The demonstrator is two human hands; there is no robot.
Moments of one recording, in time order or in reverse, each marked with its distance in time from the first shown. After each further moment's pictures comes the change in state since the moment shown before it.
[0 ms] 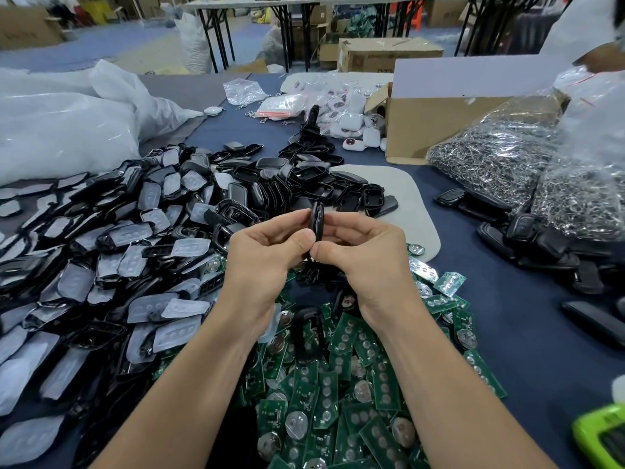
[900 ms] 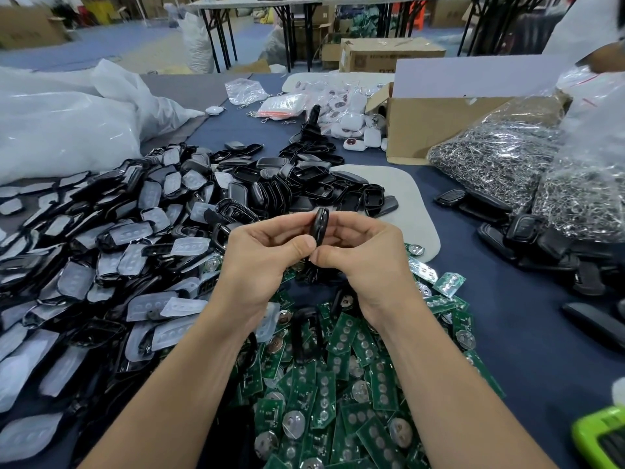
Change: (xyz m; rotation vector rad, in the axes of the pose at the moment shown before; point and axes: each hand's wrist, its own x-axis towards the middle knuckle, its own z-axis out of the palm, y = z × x) left_hand 0.001 0.002 -0.006 0.026 -0.136 0.090; right_hand 0.001 -0.001 -0.003 0.003 -0.057 0.007
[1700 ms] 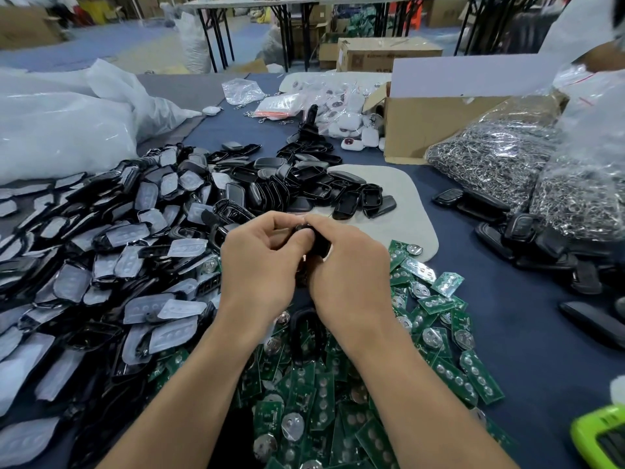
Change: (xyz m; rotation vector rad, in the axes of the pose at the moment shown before) left_hand -0.009 0.007 0.018 0.374 0.262 0.084; right_hand -0.017 -0.002 0.028 -0.912 0.155 -0.324
